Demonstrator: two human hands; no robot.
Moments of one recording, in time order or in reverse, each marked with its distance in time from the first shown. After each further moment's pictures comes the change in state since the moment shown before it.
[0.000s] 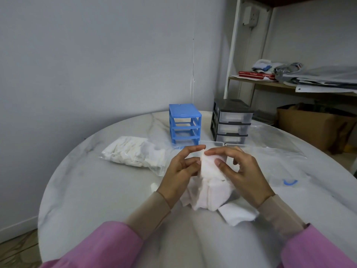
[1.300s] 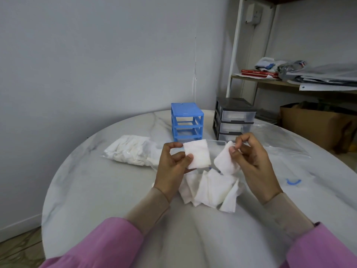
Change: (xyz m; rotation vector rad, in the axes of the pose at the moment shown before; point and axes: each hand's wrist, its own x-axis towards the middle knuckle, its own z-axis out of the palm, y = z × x) left_hand 0.007 -0.001 -0.008 -0.113 0.305 -0.039; right_hand 0.003 0.001 -0.003 0.340 0.154 0.163
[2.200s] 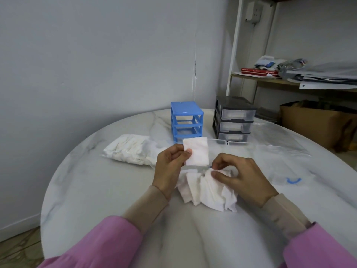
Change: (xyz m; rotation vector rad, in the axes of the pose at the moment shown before) left_hand 0.003 0.001 -0.002 0.060 0.003 0.025; right_hand -0.006 0.000 -0.002 -0.512 -0.331 -0.010
